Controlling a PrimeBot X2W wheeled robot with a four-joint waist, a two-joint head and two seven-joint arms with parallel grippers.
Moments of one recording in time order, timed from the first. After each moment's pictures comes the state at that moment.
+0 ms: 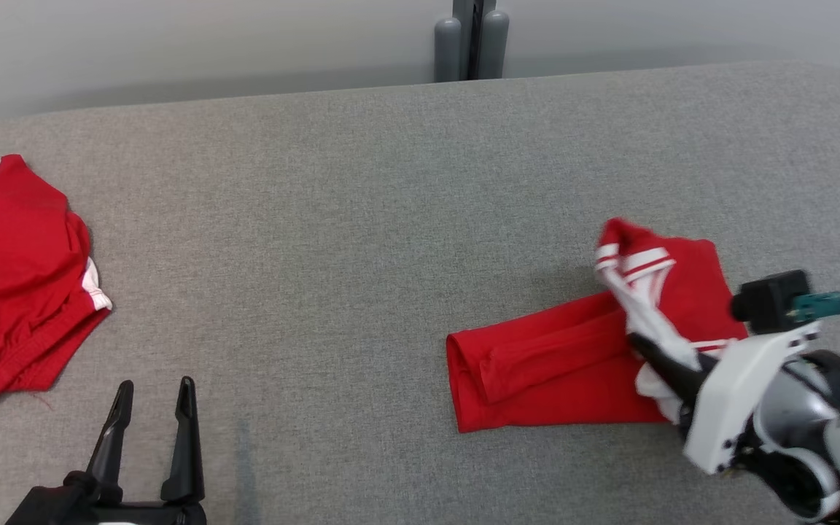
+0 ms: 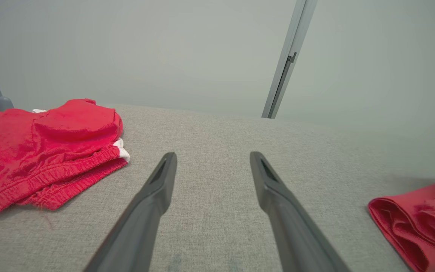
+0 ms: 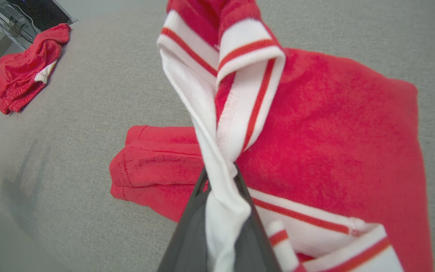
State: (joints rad) left arm 0.15 0.05 0.08 0.01 -0.25 -0.13 -0.26; right arm -0.25 -0.49 0.31 0.00 0.77 0.13 0.51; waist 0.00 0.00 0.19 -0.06
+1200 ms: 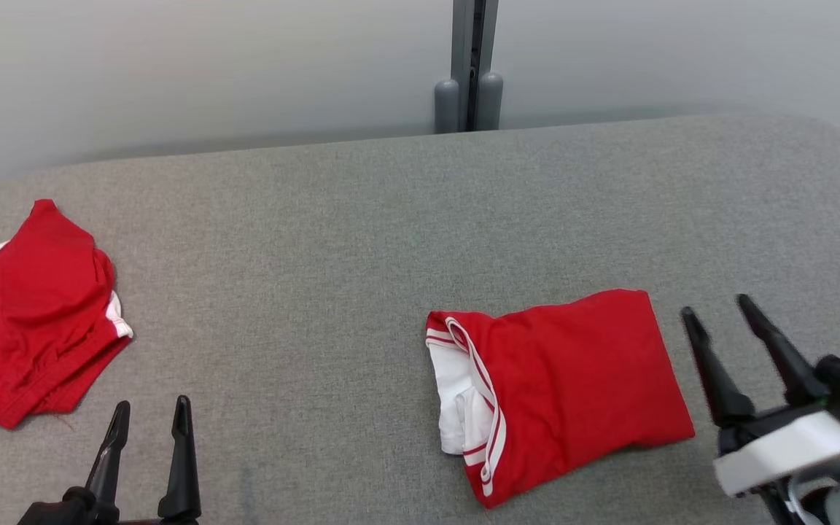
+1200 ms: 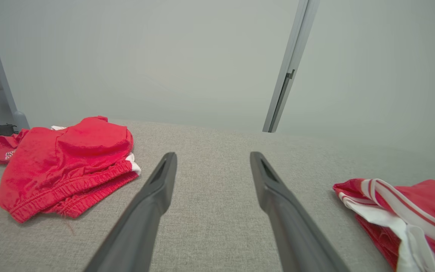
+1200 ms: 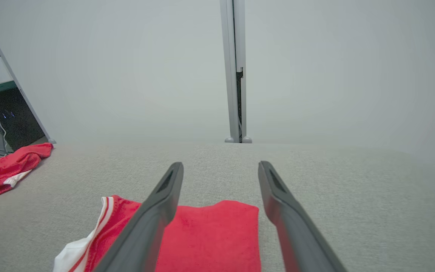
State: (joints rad) left arm 0.16 0.05 0.08 0.04 -0.25 -0.12 -0.26; right arm -0.12 -0.28 0.23 0.08 0.43 0.13 -0.13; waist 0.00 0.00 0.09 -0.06
